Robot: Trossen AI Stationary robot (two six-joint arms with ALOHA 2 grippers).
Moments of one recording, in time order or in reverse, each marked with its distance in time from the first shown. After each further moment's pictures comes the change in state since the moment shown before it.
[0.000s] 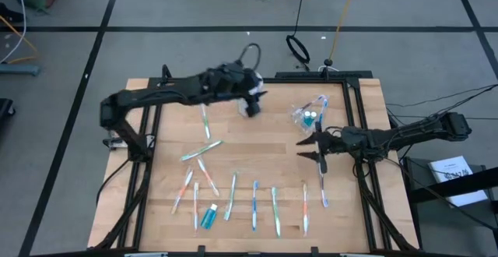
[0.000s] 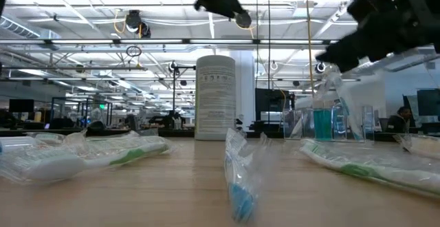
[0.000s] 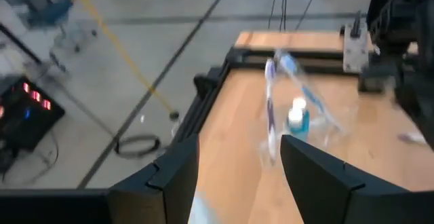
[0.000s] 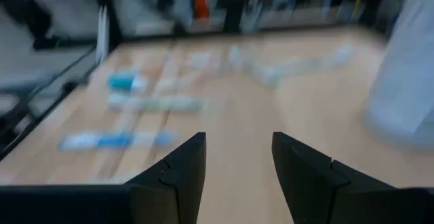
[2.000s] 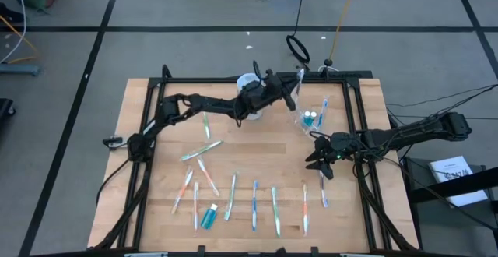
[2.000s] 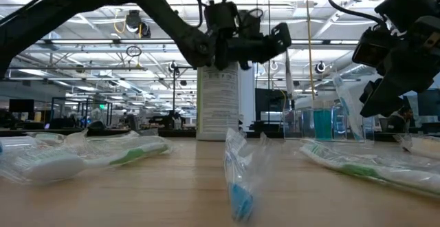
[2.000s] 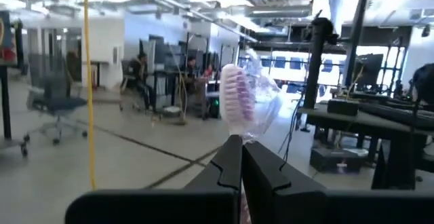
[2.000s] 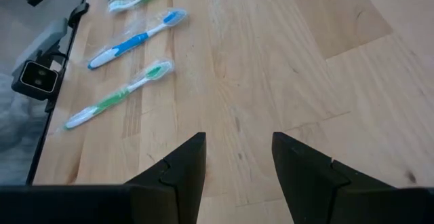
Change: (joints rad) left arm 0.071 0.661 0.000 1.368 0.064 -0.188; right arm 0.007 -0.001 0.000 -0.456 -0.211 0.430
